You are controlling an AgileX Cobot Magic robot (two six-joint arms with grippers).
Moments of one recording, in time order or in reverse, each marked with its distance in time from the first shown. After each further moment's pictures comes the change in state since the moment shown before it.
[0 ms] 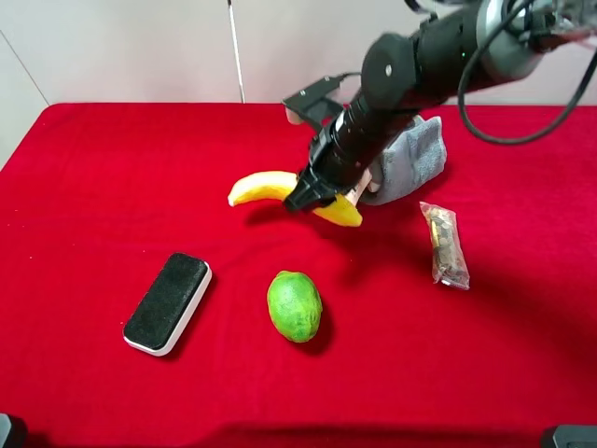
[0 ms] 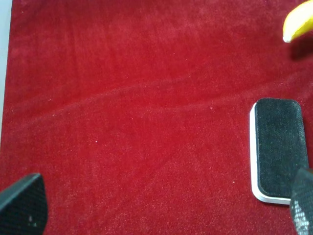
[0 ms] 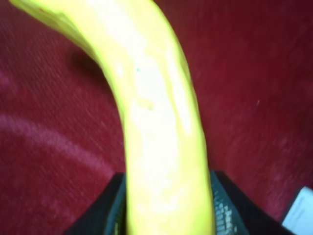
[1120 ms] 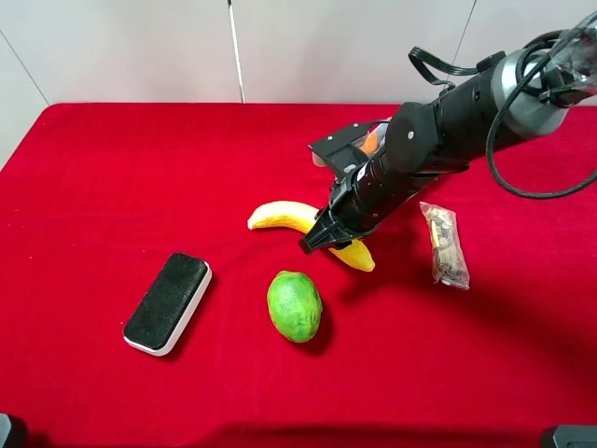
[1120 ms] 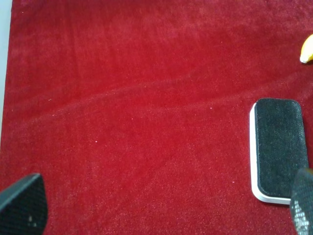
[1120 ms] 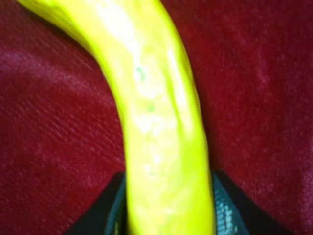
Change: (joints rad) left arm 0.000 0.000 0.000 0.000 0.000 0.000; right arm 0.009 -0.023 0.251 0.119 -0.228 0.007
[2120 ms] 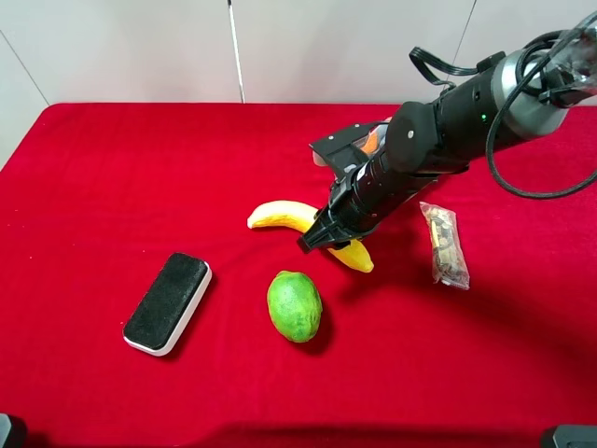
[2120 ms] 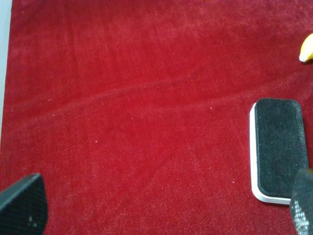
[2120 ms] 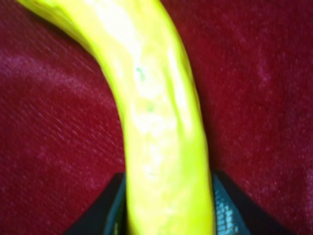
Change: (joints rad) left arm 0.000 0.000 0.000 0.000 0.000 0.000; right arm 0.000 0.000 0.001 0.024 0.001 0.000
